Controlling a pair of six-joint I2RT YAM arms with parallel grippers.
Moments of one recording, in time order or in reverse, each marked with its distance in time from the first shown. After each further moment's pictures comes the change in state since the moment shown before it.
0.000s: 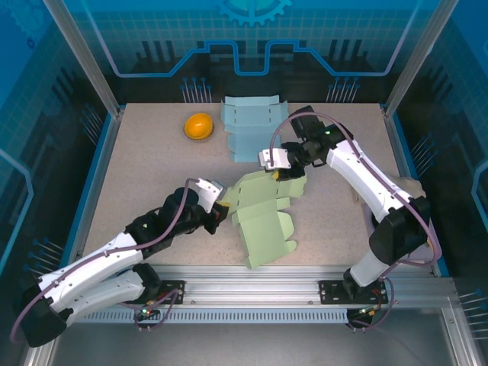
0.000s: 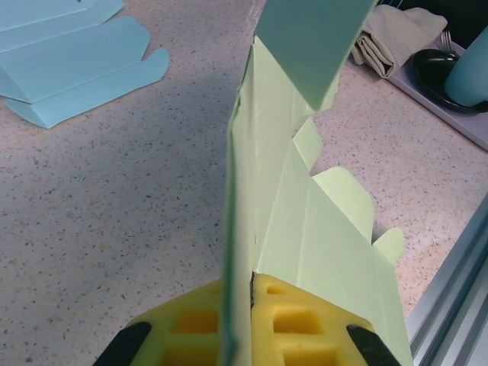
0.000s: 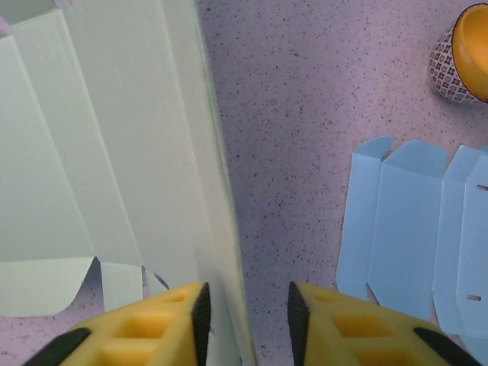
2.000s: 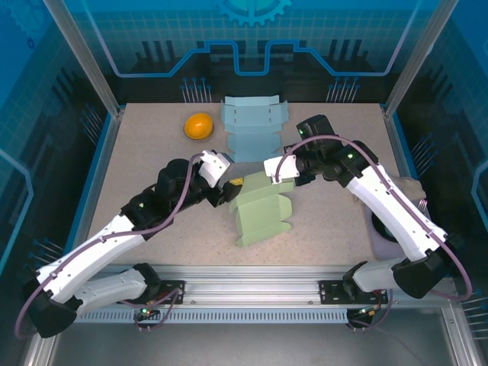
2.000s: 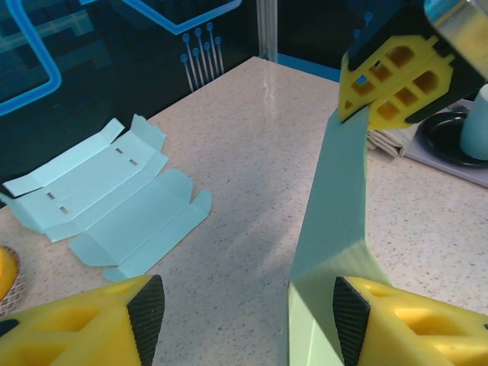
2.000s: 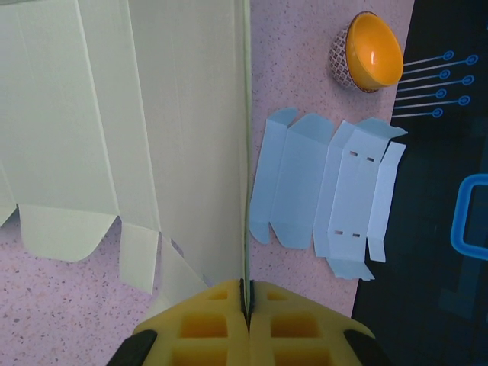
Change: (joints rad) left arm 0.055 0.139 0.317 0.005 0.010 0.303; right arm 0.125 -0.268 -0.077 0.058 0.288 -0.022
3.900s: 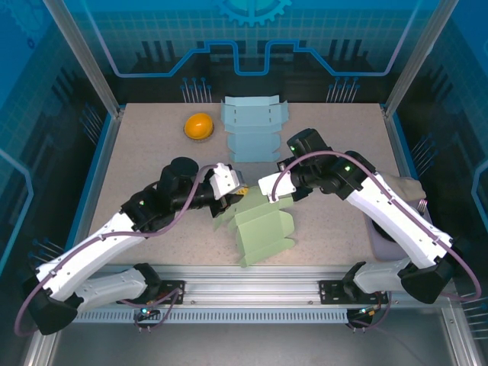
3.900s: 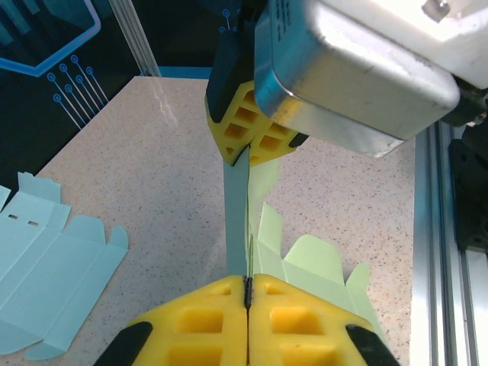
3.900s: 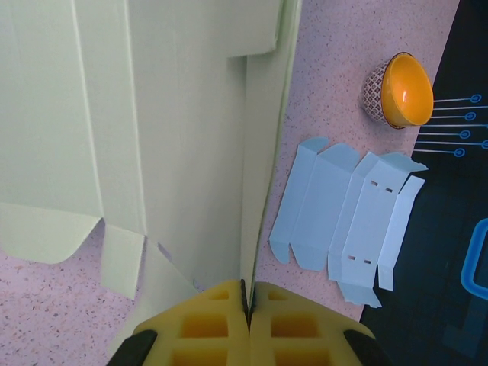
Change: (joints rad) left arm -0.017 0.012 0.043 -0.085 0.288 0.216; right arm 0.128 -0.049 -0.034 -0.058 0.051 0.009
